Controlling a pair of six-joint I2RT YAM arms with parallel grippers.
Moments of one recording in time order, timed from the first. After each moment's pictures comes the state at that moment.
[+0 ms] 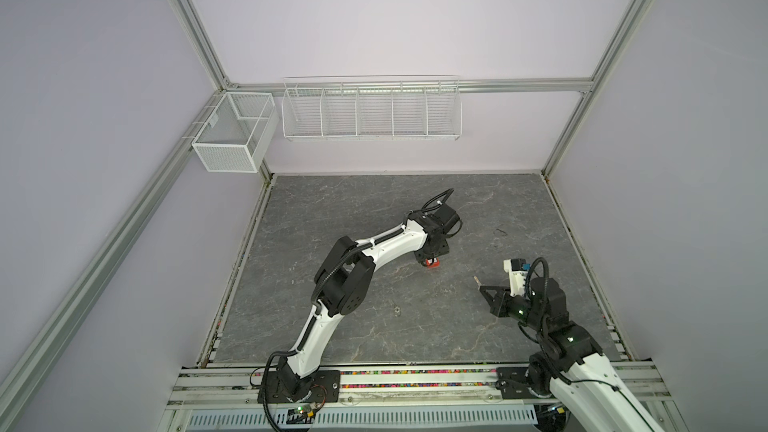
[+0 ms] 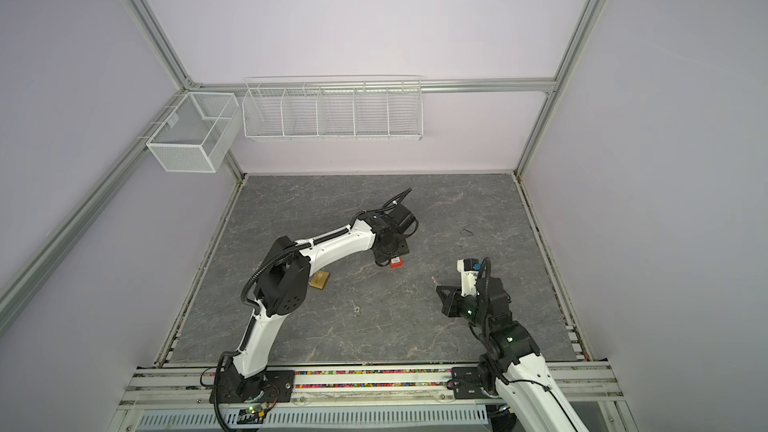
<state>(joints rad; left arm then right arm) -0.91 2.24 1.86 -0.85 -0.11 -1.11 0.32 0.44 0.24 -0.36 -0.34 0.53</state>
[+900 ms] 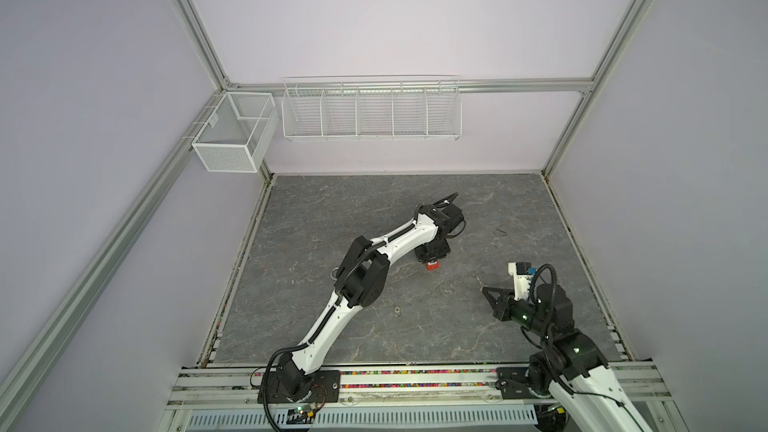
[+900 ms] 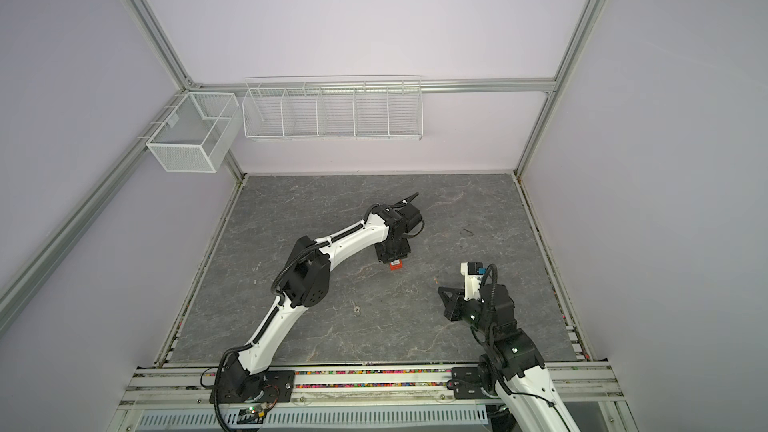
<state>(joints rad) -0.89 2.48 2.21 -1.19 -0.04 -1.07 0.32 0.31 0.23 -0.40 -0.34 0.54</state>
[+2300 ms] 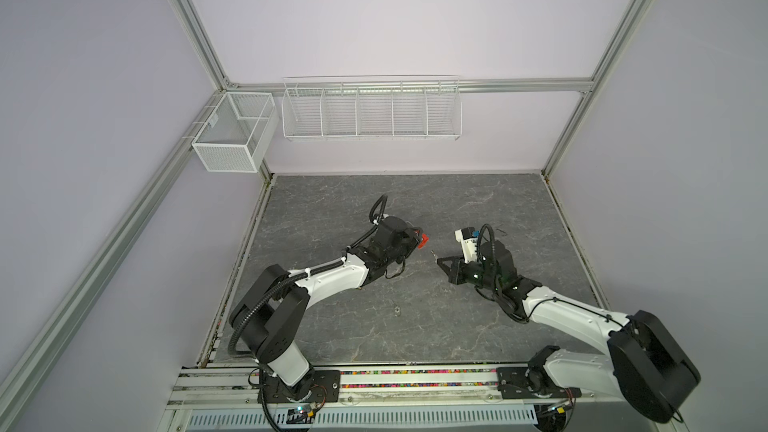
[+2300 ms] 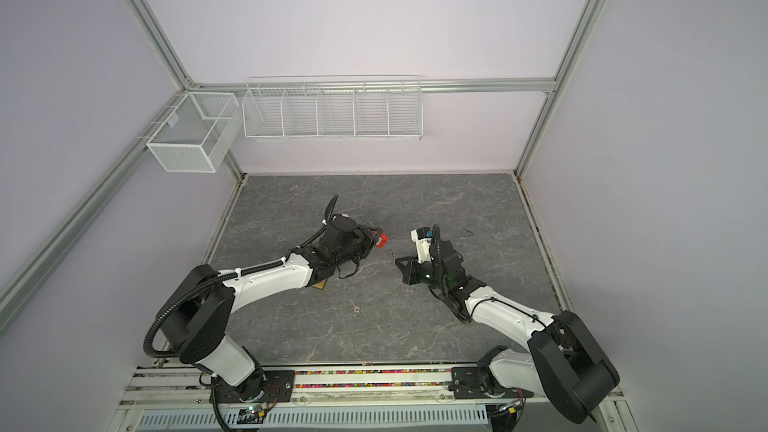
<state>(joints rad) -0.79 1.63 0.96 0.18 -0.03 -1.38 0.58 1.26 0.50 0.27 -0.31 0.58</state>
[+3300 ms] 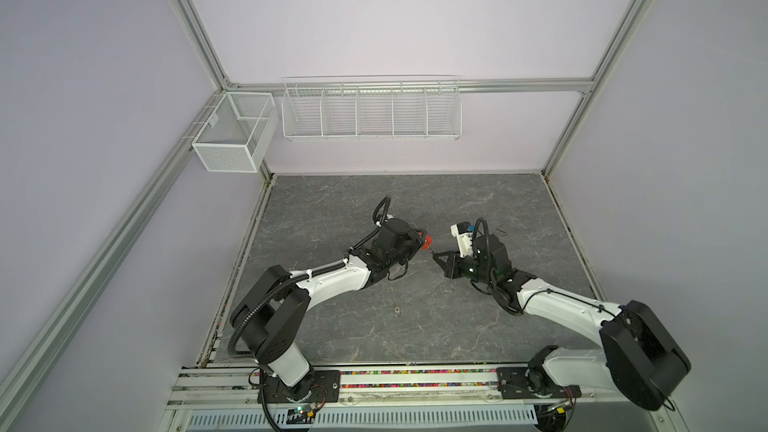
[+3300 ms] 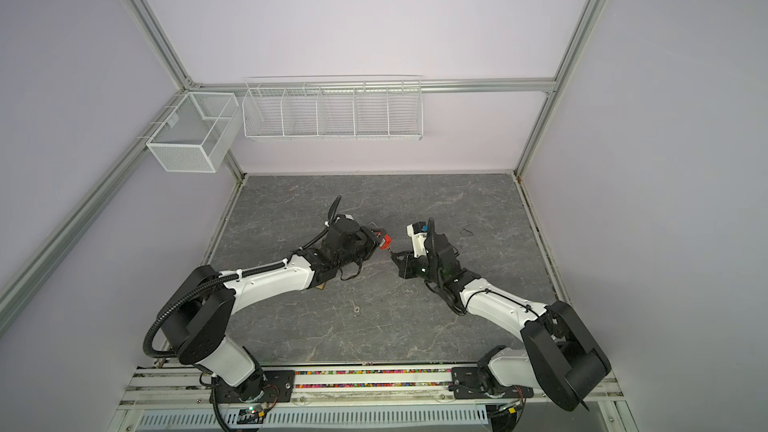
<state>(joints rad) -0.81 1.63 0.96 0.18 -0.03 -1.36 0.59 1.31 0.58 0.24 -0.31 0.58</state>
